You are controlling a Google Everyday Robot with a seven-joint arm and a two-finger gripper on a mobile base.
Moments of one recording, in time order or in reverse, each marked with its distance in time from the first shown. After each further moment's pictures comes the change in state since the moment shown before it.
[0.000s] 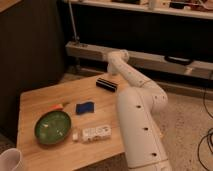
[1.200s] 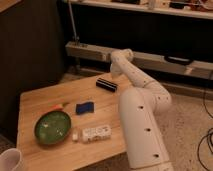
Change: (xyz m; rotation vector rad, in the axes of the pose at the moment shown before) arm 0.011 0.007 -0.016 -0.006 -0.018 -0.420
